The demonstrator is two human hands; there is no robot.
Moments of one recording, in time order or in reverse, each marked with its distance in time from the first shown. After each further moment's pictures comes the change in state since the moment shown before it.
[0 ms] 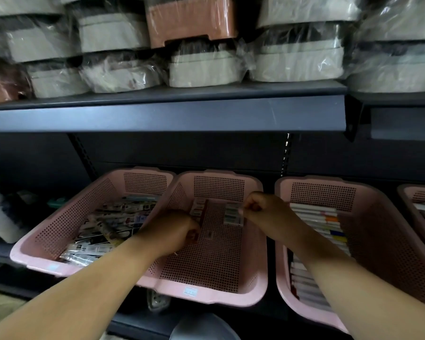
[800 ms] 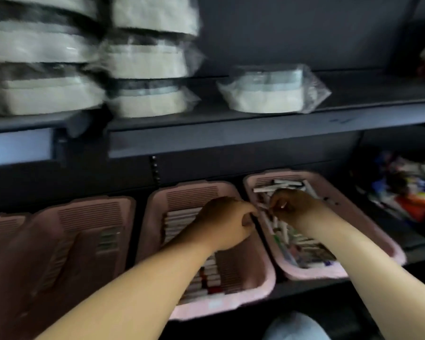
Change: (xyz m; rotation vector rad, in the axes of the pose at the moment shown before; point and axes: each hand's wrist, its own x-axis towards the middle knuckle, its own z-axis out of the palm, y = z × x) left_hand 0.126 0.355 -0.013 -0.246 0.115 0.485; right_hand -0.168 0.151 -0.241 -0.327 0.264 0.293
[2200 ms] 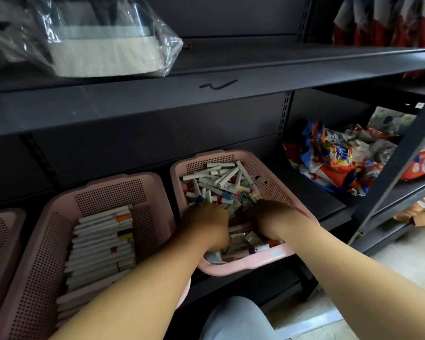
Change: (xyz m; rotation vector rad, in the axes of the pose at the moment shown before) left_hand 0.087 0.094 0.105 0.225 -0.384 -0.152; right_hand -0.015 0.144 0.010 0.172 -0.177 0.676
